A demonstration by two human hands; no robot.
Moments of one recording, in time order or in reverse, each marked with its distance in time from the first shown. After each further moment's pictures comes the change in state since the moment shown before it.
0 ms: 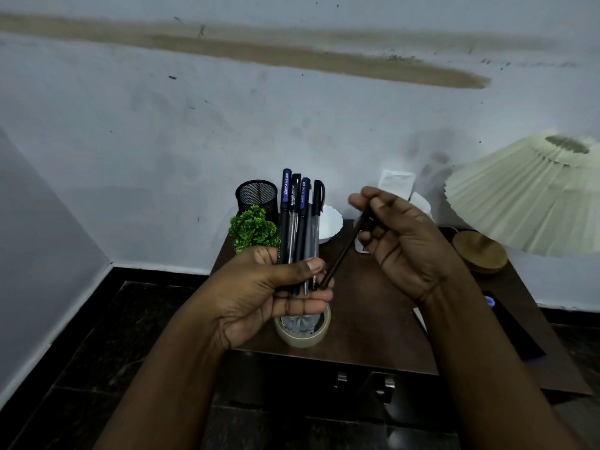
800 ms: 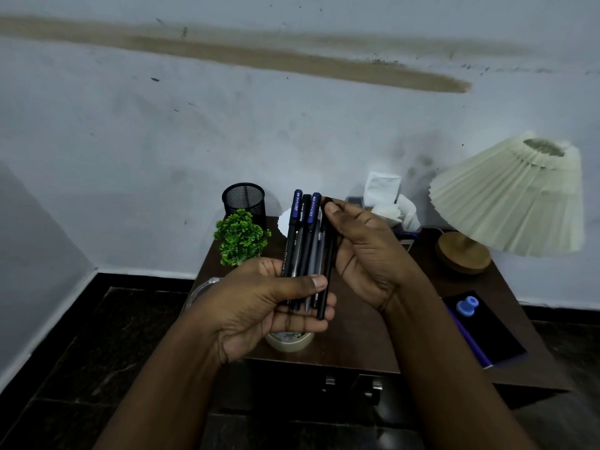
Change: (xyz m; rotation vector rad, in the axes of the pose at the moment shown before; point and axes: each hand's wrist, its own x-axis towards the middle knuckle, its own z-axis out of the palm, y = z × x) left_hand 0.002 -0.007 0.017 0.035 -0.034 -0.055; right_hand -0.007 0.011 0.028 0.007 -0.094 0.102
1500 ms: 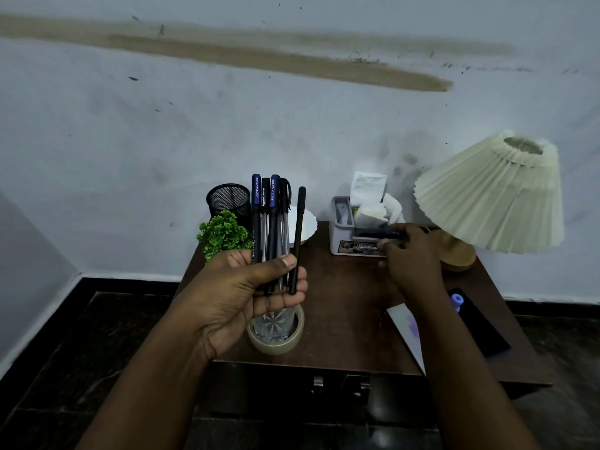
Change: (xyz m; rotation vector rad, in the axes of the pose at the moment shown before) left_hand 0.014 -0.001 -0.004 -0.091 0.161 0.138; right_hand 0.005 0.002 -0.117 -0.959 0.707 -0.124
